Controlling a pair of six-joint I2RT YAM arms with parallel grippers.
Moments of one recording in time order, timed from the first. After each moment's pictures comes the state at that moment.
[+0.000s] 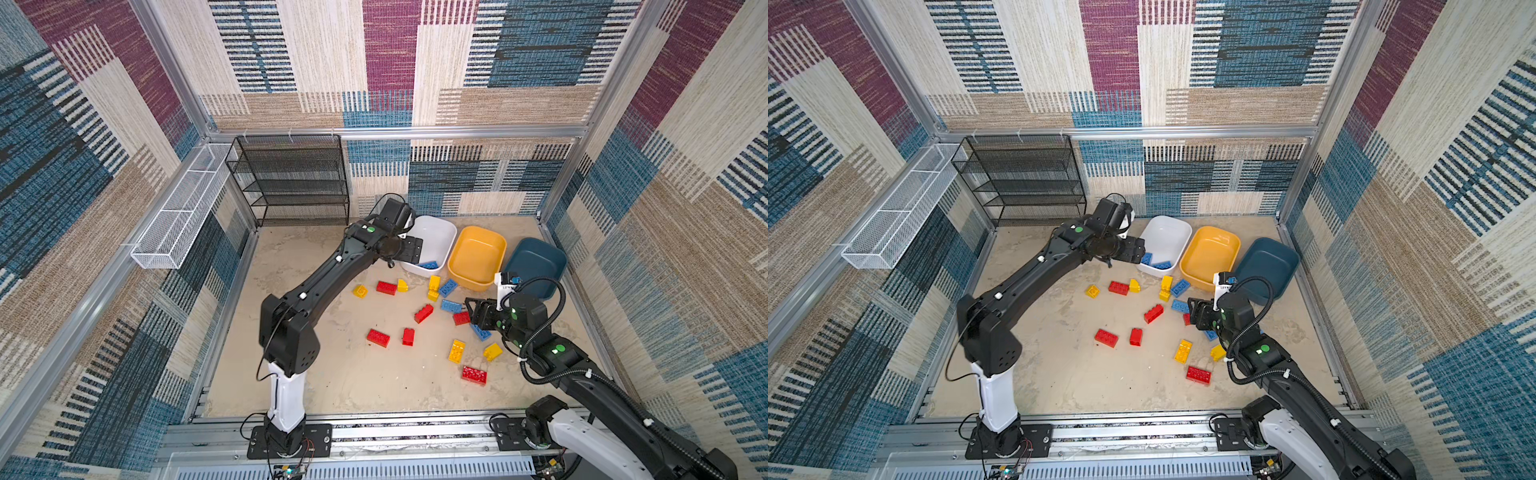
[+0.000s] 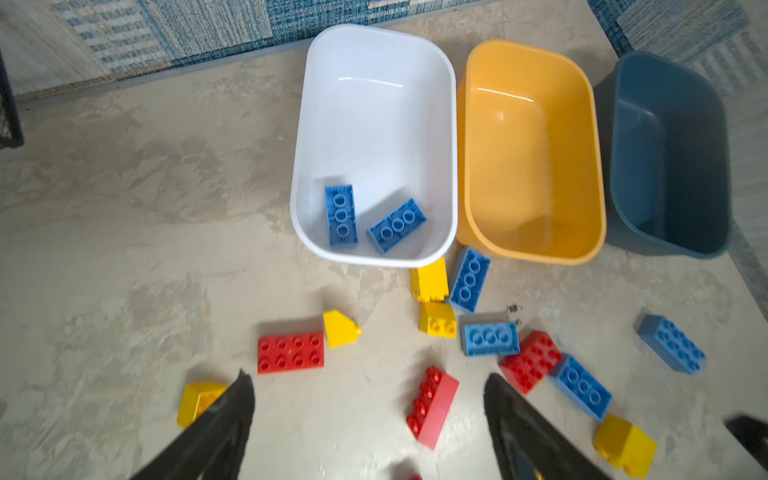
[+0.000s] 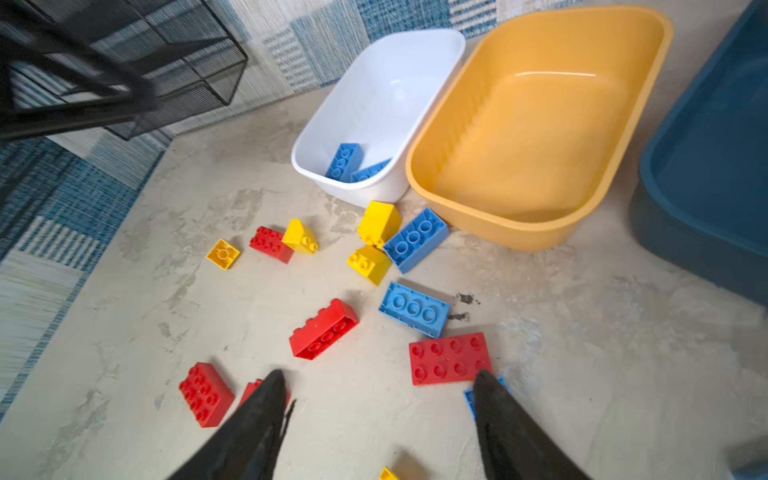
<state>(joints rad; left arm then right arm) -0.63 1.85 1.84 -0.82 -0.03 -0.29 0.44 0.83 0.53 -0.23 0.07 0.47</state>
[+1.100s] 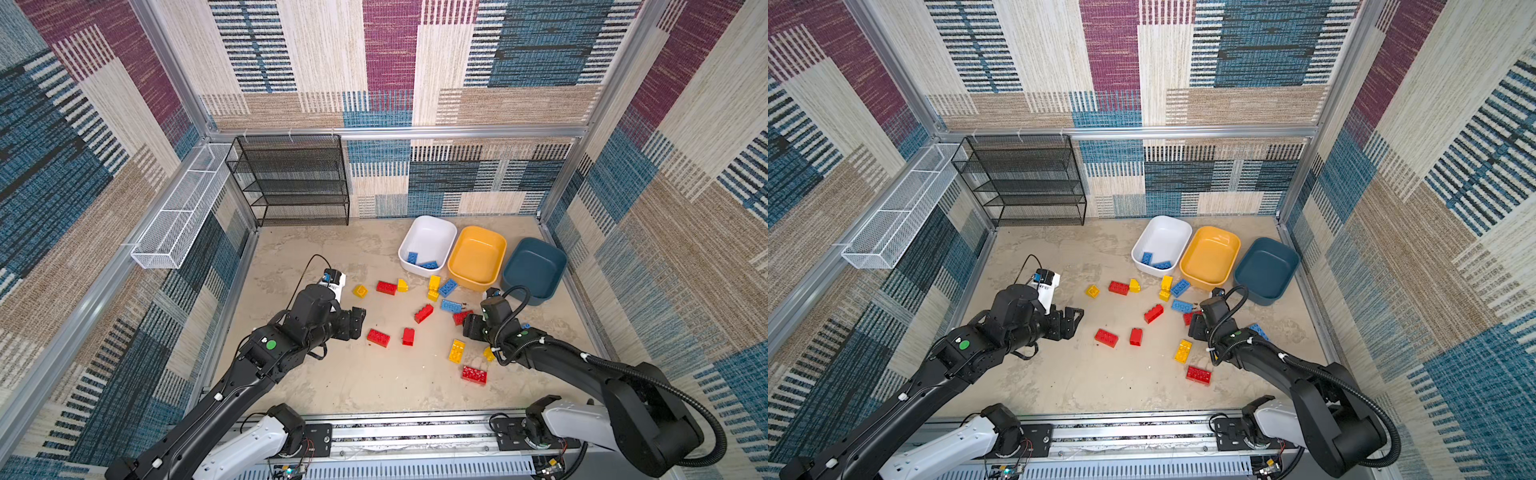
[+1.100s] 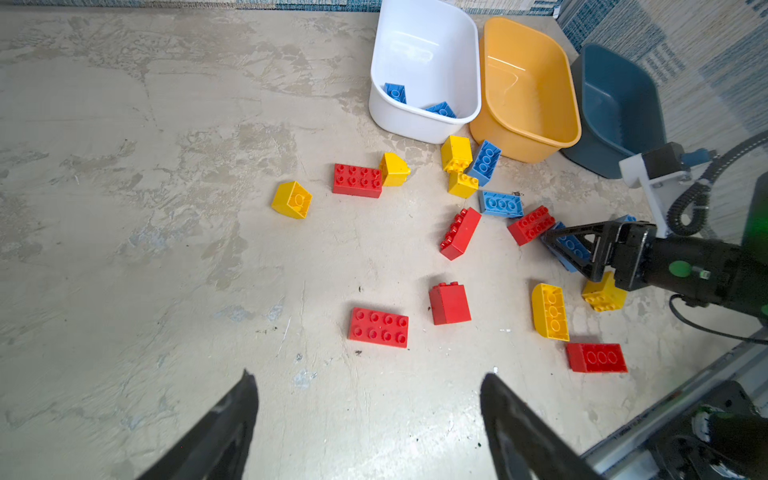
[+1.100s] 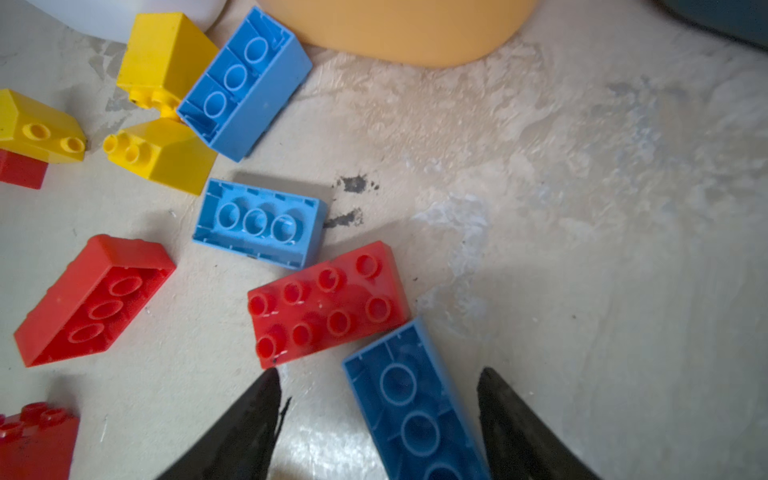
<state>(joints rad) -0.63 0.88 0.92 -0.73 -0.10 -0.38 0.42 1.23 0.45 -0.11 0.13 0.55</state>
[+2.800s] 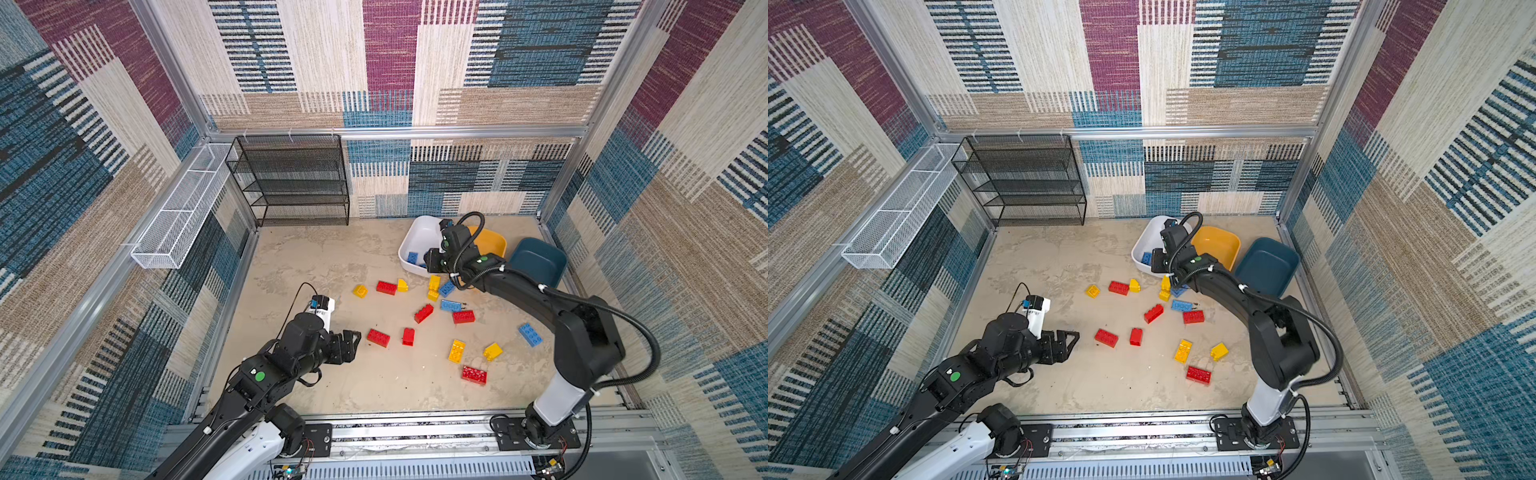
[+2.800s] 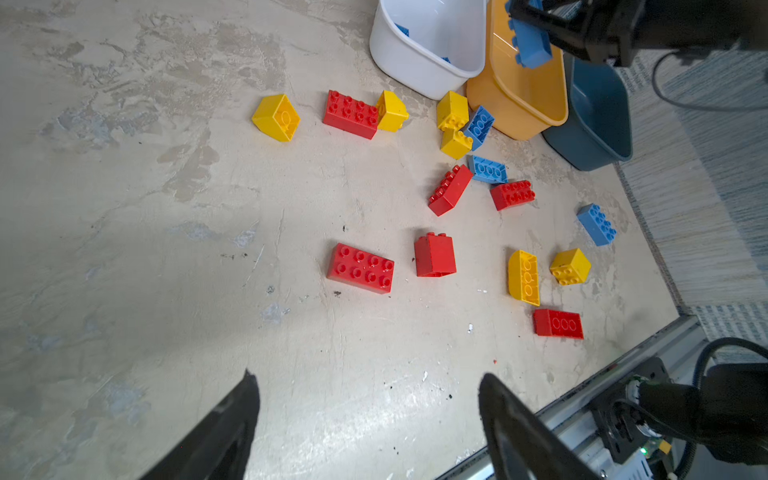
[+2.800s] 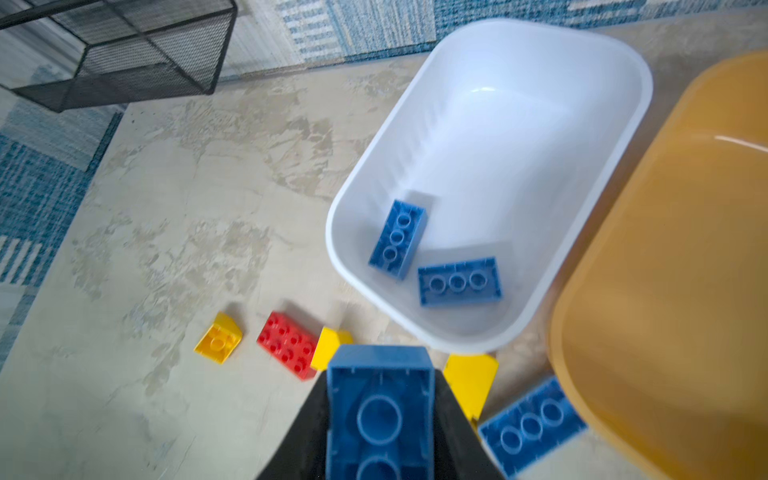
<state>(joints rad) -0.63 0.65 0.68 -0.72 0.00 -0.55 0.47 1.79 1.39 -0.29 0.02 0.42</state>
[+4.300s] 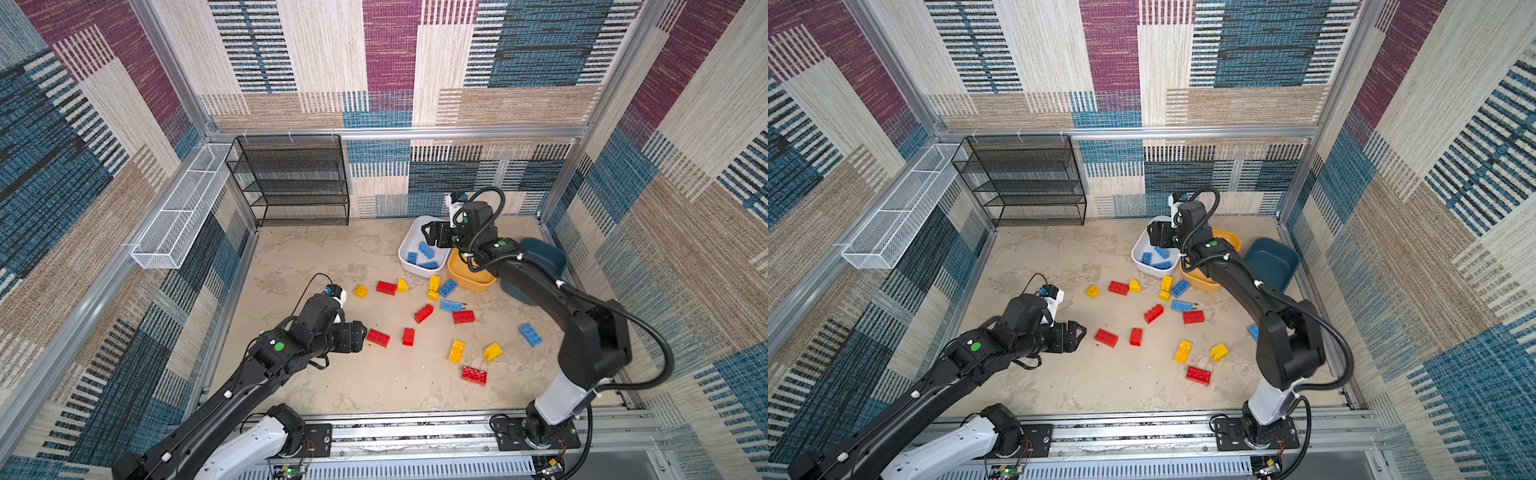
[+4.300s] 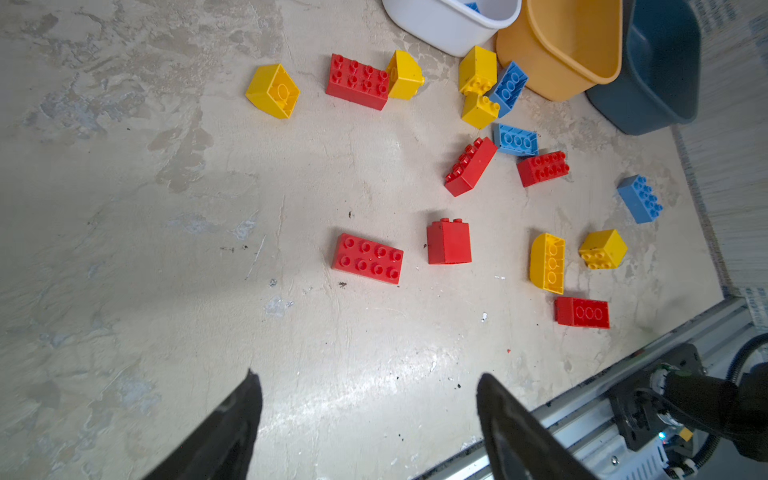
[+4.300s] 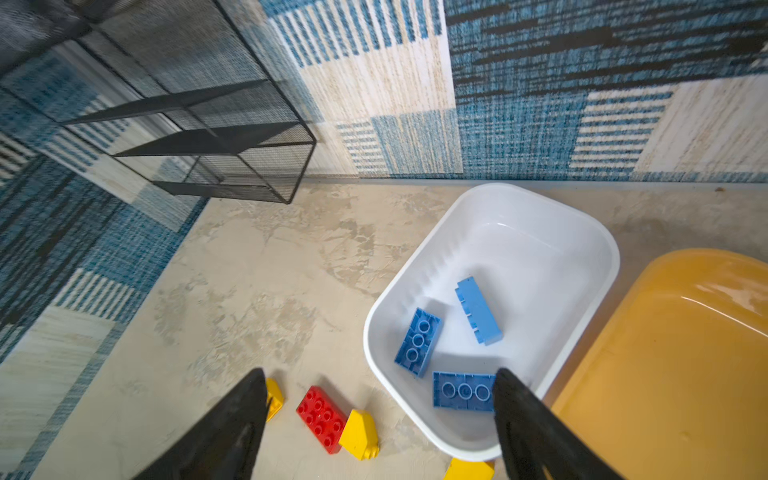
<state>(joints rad) -0.63 0.92 0.84 -0.78 0.00 -0.50 0.39 1.62 1.37 -0.18 -0.13 0.33</state>
